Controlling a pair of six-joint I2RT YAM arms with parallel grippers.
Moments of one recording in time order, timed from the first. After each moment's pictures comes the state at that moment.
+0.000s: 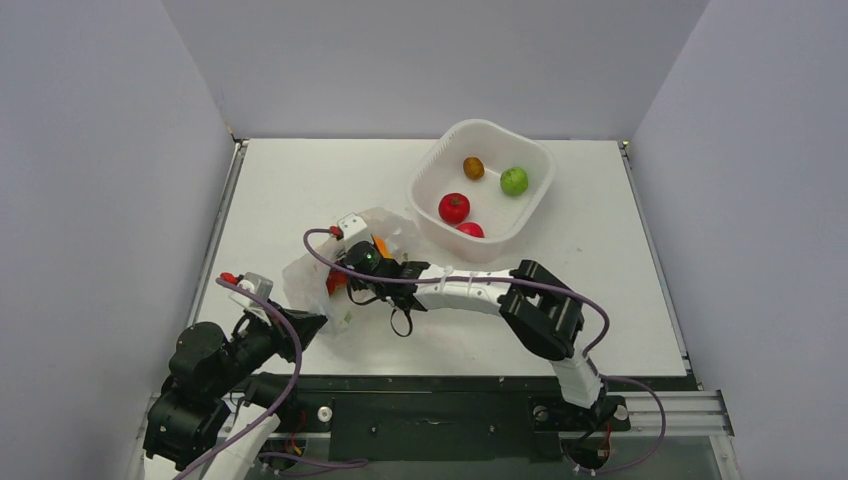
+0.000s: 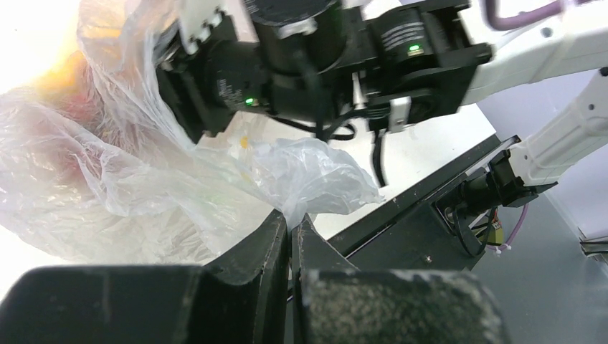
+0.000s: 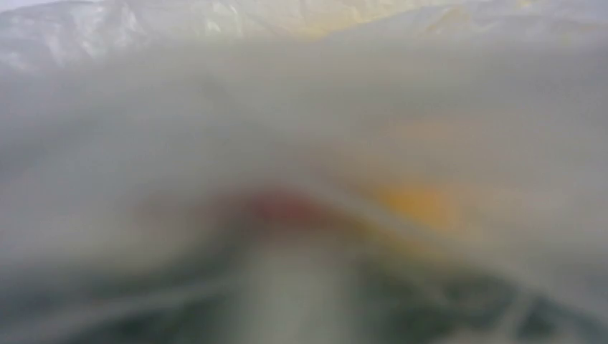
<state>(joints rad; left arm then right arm) -0.36 0.17 0.77 -0.83 0.33 -0.40 1.11 2.08 1.48 0.01 0.39 0.22</state>
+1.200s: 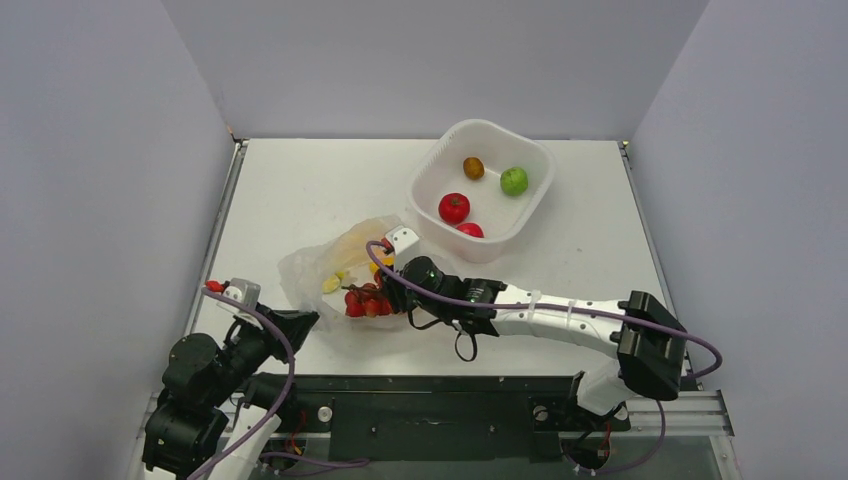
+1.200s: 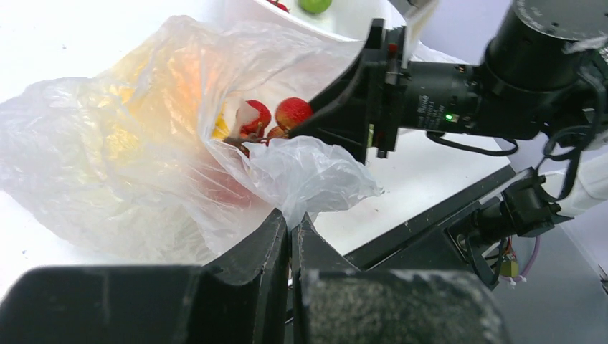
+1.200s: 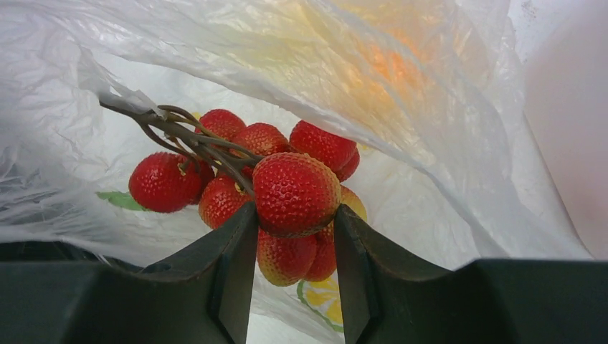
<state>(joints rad) -0.33 0.12 0.77 -0.83 0.28 -0.41 1.15 1.53 1.07 -0.09 0.30 0.30</state>
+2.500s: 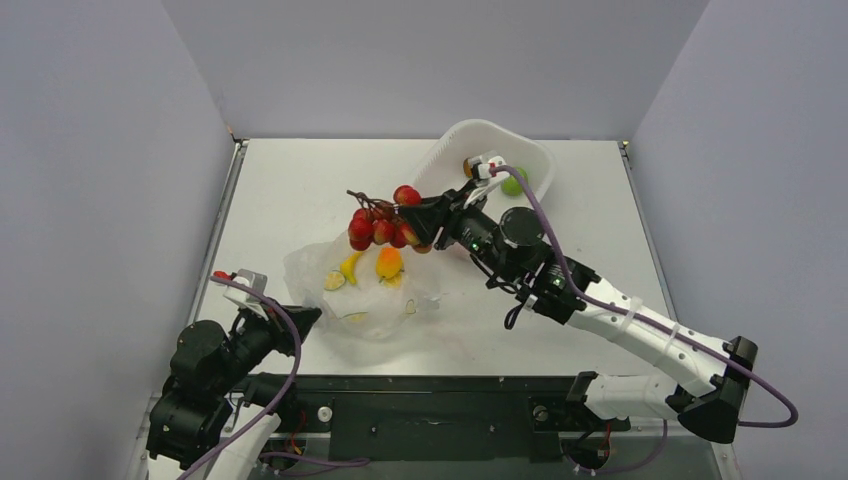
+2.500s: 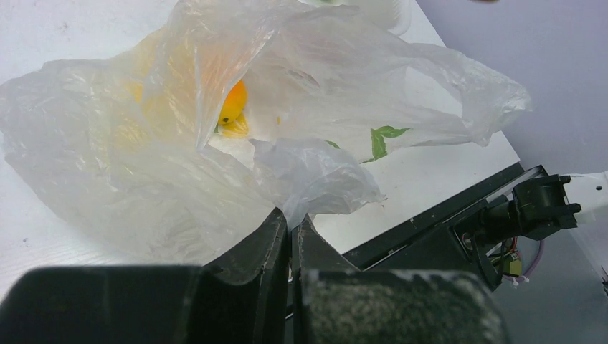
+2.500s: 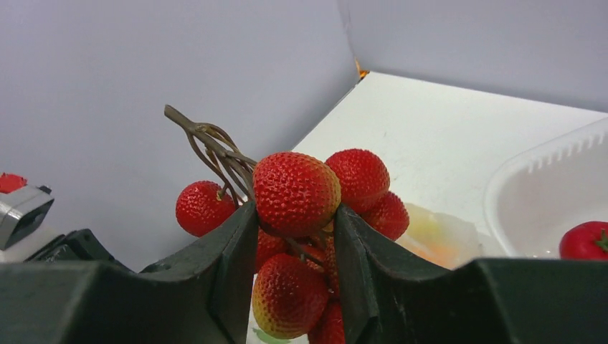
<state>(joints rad) -0.31 0.18 0.77 -0.83 0.27 -0.41 0.99 1.19 1.15 0.07 0.15 0.41</state>
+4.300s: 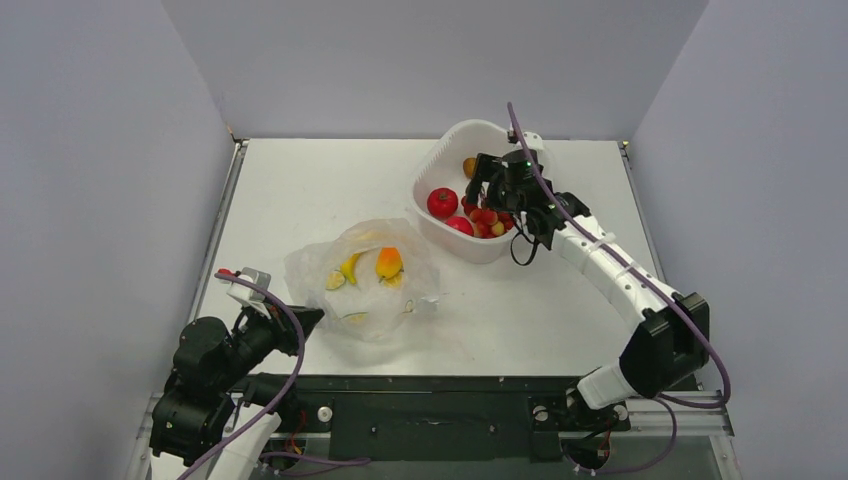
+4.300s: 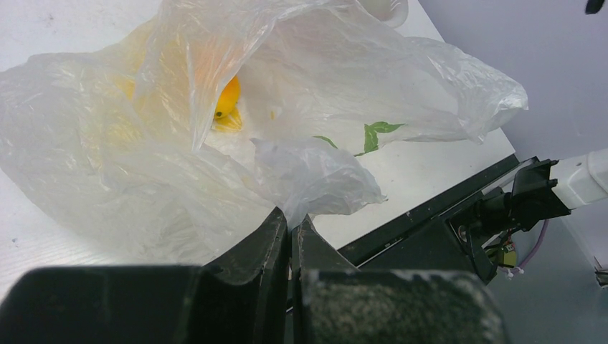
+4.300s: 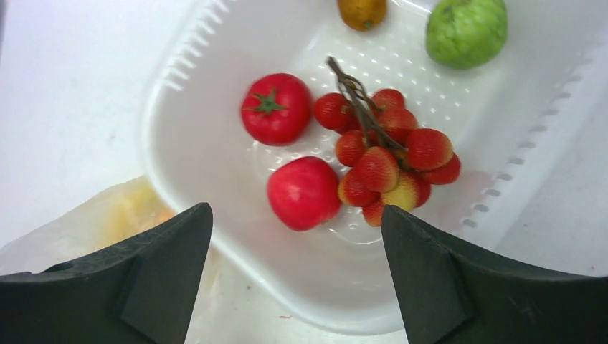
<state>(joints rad) -0.29 0.20 0.77 -0.83 0.32 -0.40 0.45 1.51 1.31 -0.40 0.18 0.48</state>
